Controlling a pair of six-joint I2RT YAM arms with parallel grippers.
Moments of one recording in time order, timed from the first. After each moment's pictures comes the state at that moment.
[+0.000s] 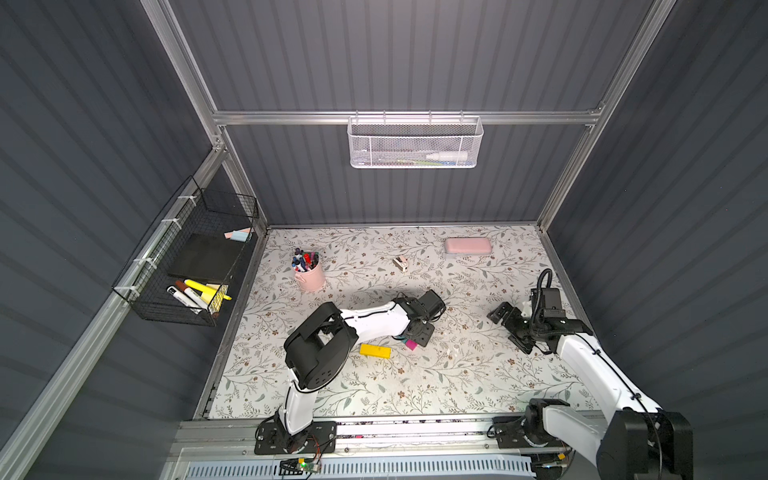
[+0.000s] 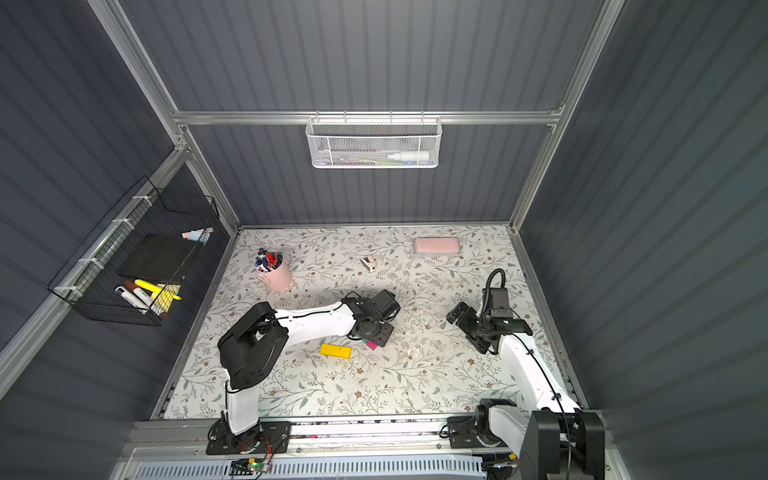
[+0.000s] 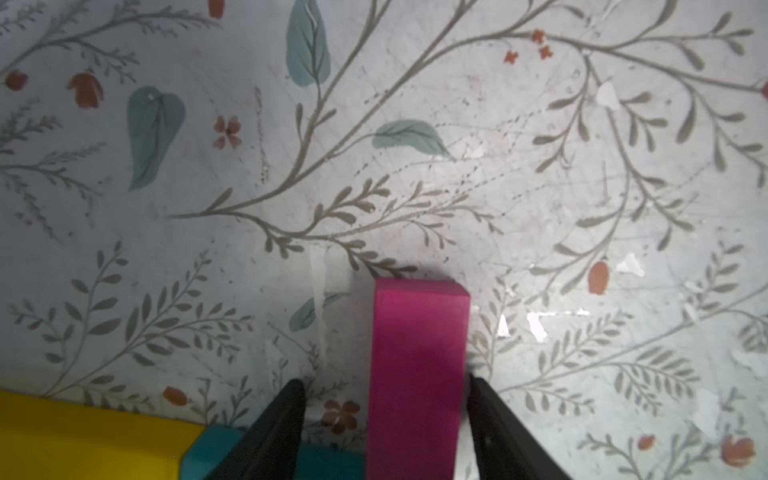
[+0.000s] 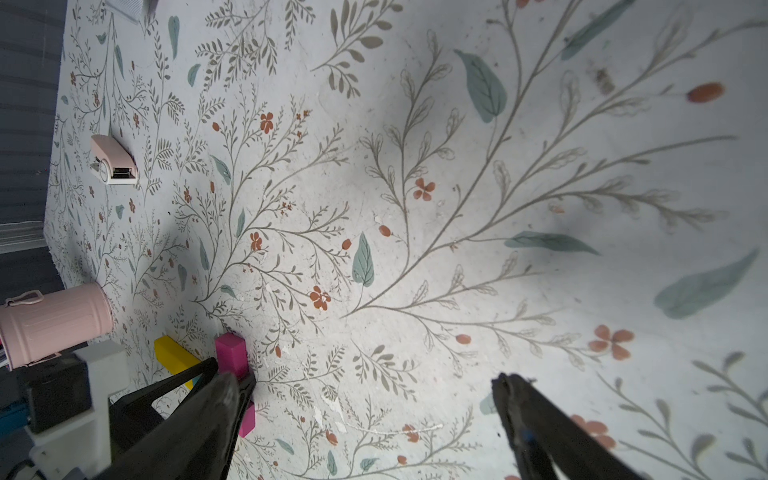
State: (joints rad) left arm -0.93 1.97 1.30 -0.56 -0.16 -0.36; right arm 0.01 1.08 0.61 -0.58 -0.29 0.70
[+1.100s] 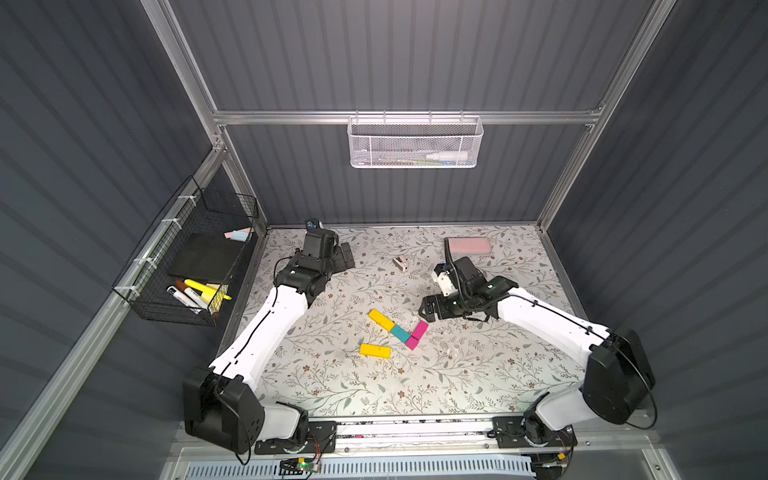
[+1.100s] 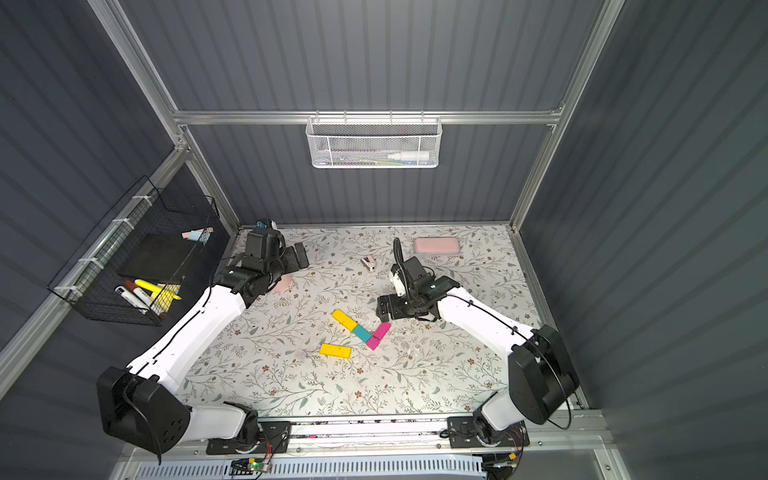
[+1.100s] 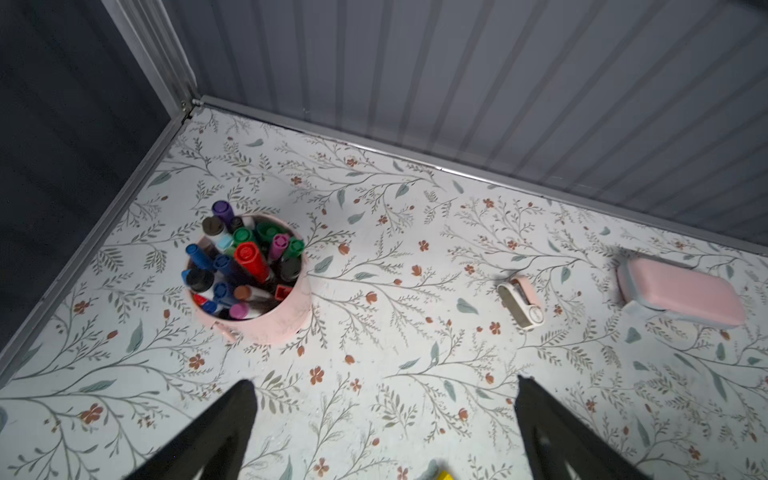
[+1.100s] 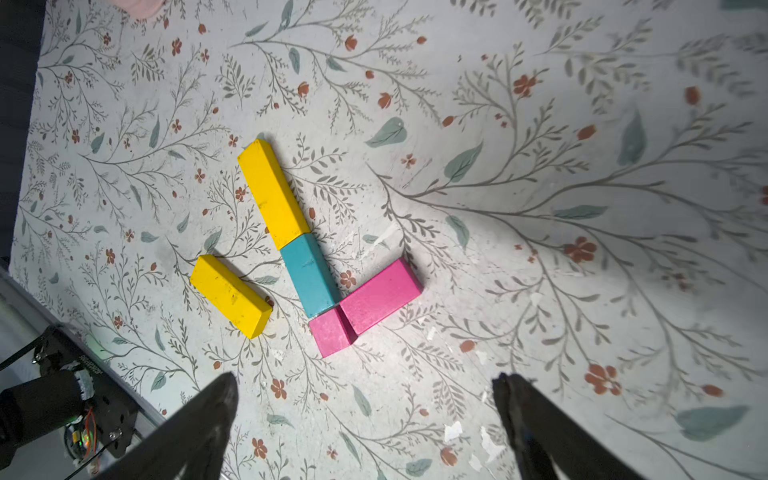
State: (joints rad) left arm -0.30 1.35 1.20 -0.49 -0.27 -0.43; right arm 0.65 1.53 1.11 -0.62 -0.23 0.36
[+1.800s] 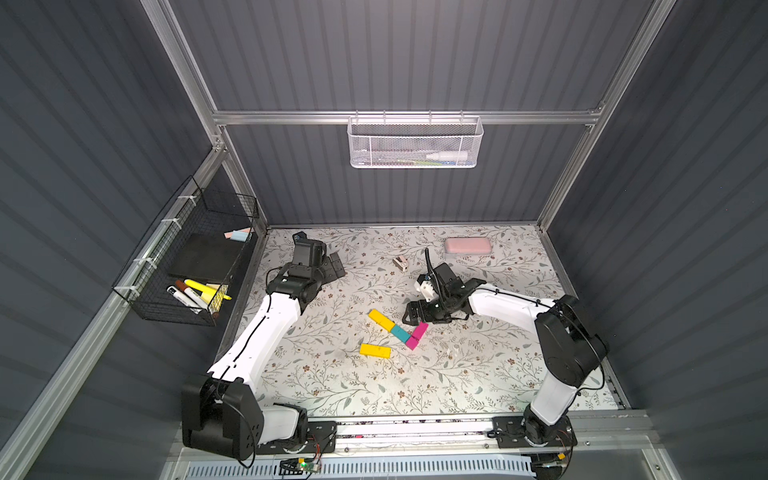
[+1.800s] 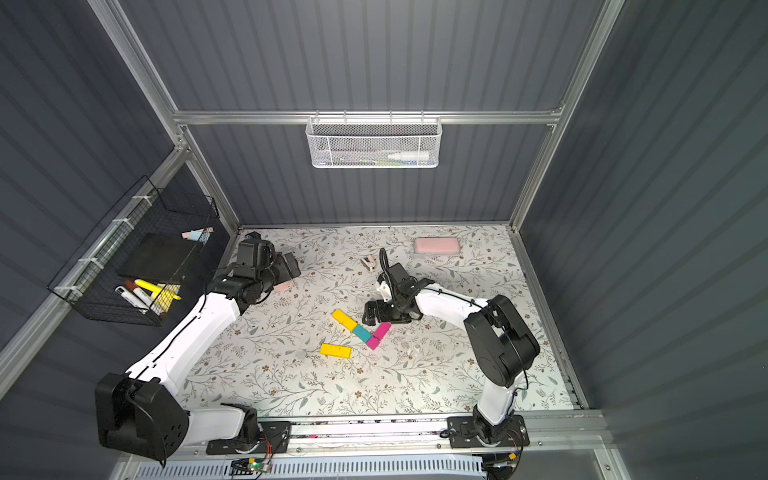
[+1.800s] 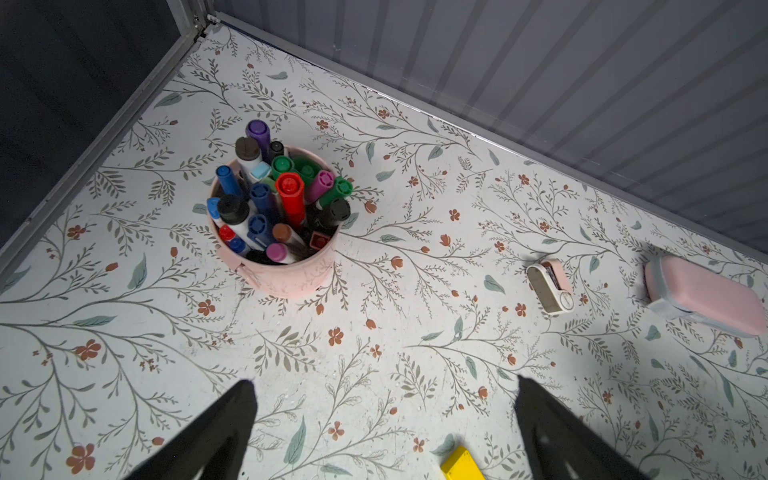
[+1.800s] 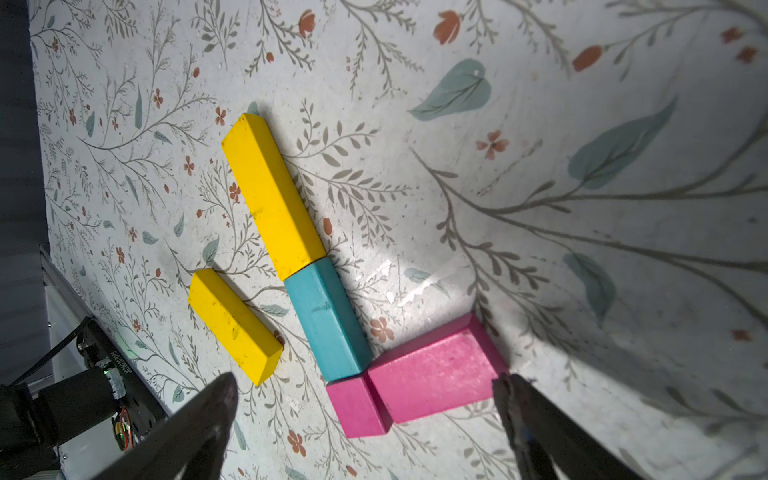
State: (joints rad) left arm -0.21 1.32 1.10 -0.48 -0.19 -0.50; right arm 0.67 1.77 1.12 -0.45 -0.36 0.42
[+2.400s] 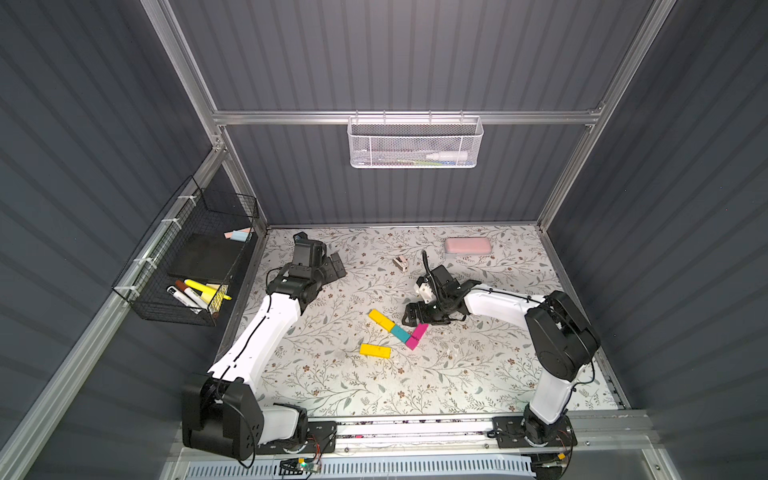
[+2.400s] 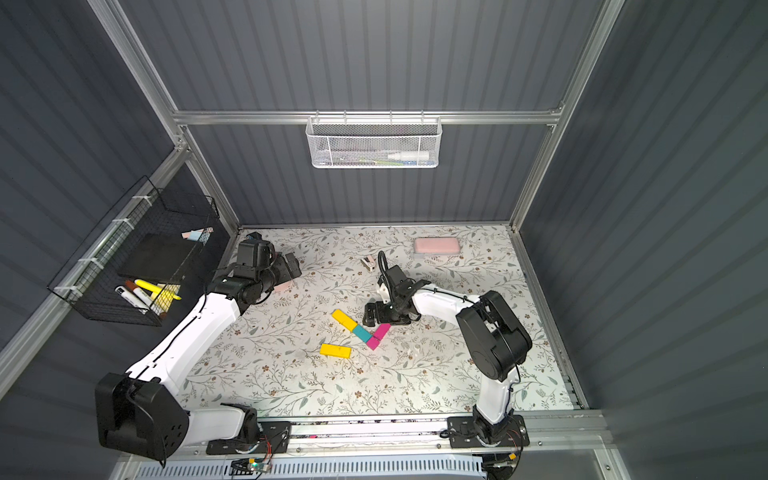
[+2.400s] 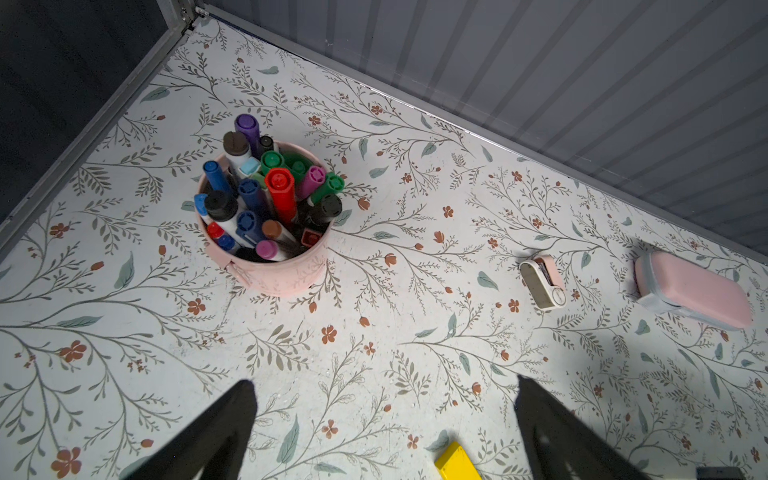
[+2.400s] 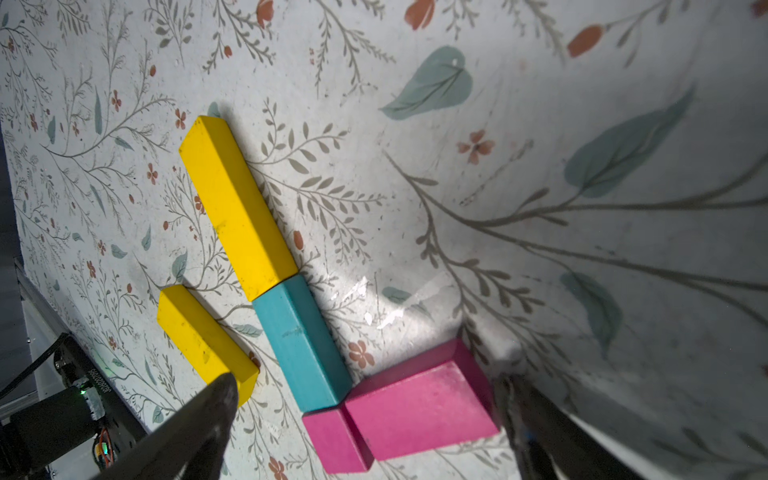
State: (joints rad) left arm -0.21 1.32 1.10 -0.47 -0.17 -0.50; right arm 0.67 1.82 1.13 -0.43 -0.35 0.43
